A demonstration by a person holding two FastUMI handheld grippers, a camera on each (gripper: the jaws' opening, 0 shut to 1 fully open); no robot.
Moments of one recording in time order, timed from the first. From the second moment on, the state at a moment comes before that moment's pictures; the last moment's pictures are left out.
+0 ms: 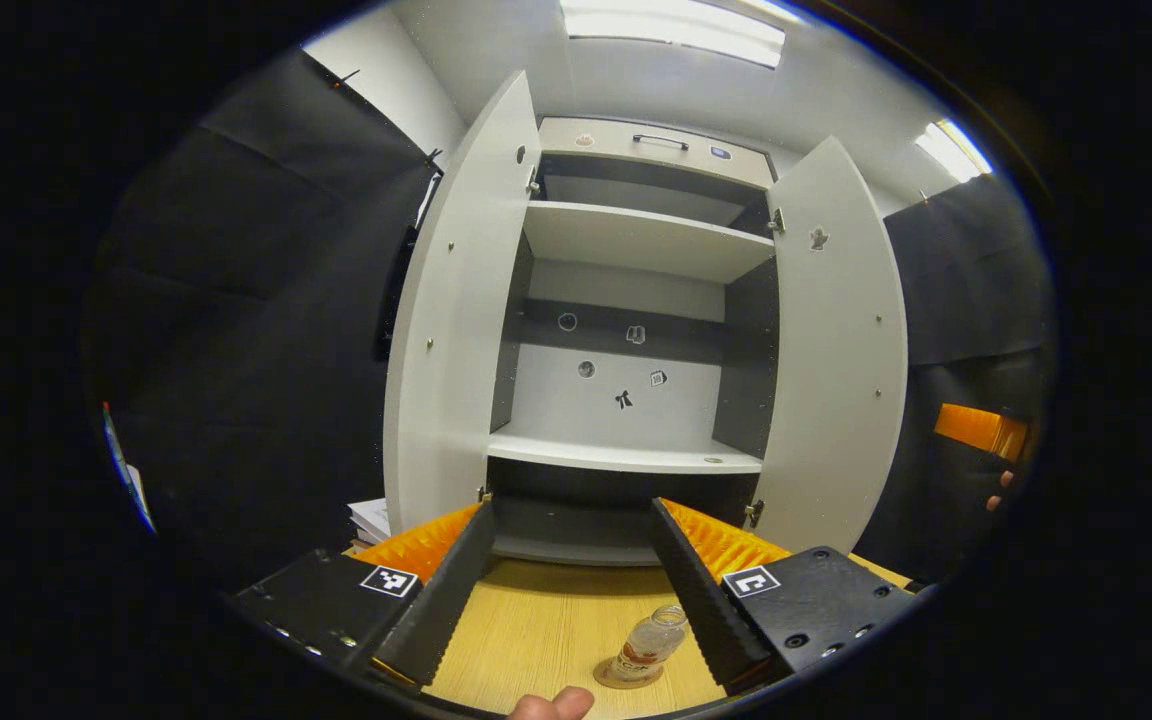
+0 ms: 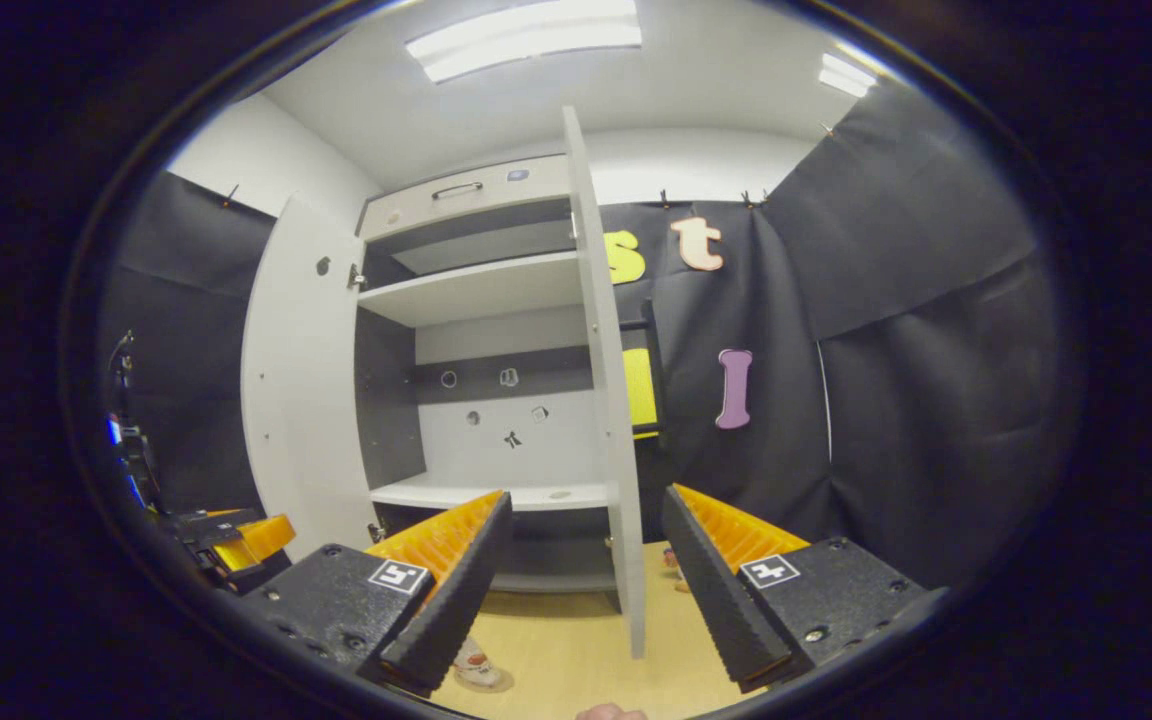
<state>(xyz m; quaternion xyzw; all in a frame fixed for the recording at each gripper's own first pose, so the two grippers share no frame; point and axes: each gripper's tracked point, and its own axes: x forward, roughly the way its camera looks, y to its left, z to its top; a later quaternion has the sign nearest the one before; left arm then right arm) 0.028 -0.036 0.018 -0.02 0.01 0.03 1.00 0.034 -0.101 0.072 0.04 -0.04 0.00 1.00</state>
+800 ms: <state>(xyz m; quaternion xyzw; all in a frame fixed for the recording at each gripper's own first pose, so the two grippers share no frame) 0.017 -0.051 0.003 -0.01 0.04 0.06 1.00 0.155 -0.207 0.121 0.04 -0.04 -0.07 1.00</state>
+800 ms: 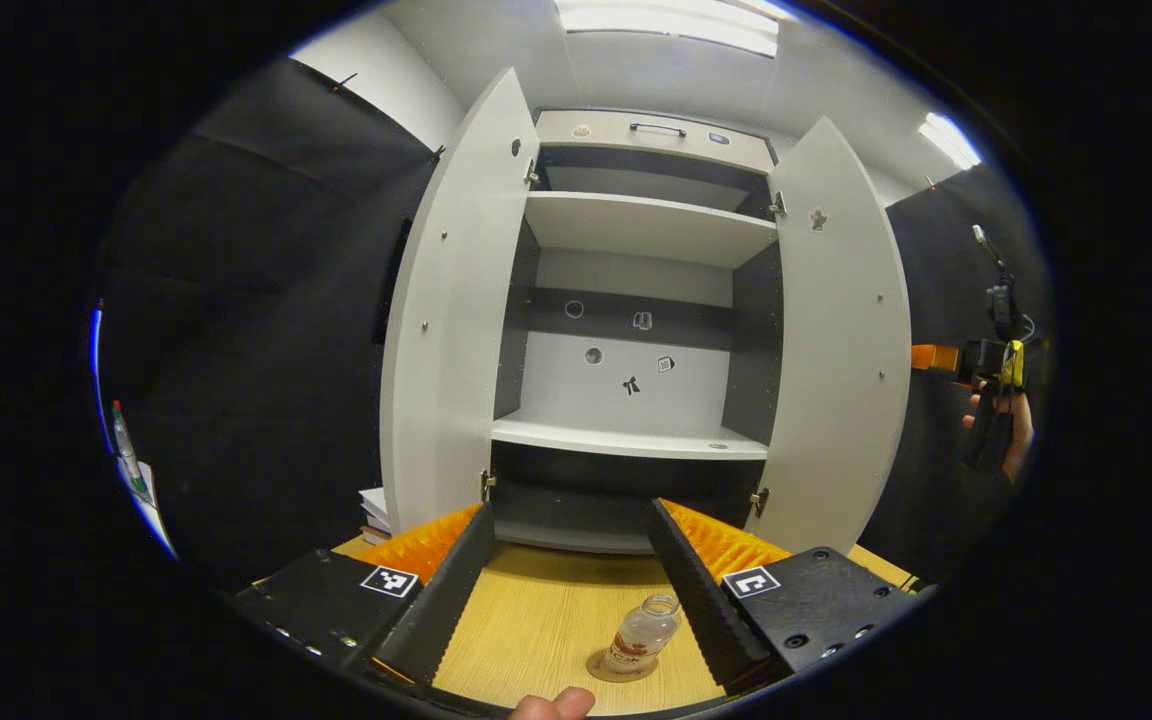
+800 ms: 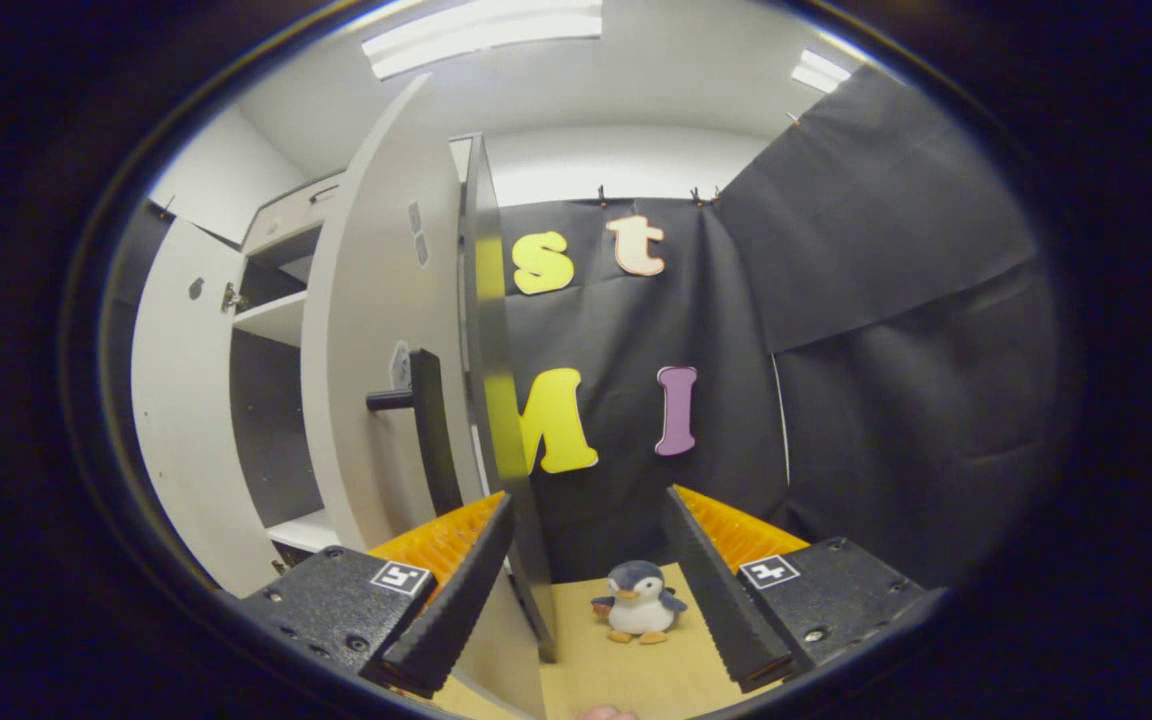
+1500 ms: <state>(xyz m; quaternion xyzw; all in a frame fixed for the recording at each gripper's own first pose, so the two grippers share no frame) -0.001 -0.031 0.006 -0.03 0.04 0.09 0.99 0.175 -0.071 0.111 0.02 -0.03 0.09 1.00</state>
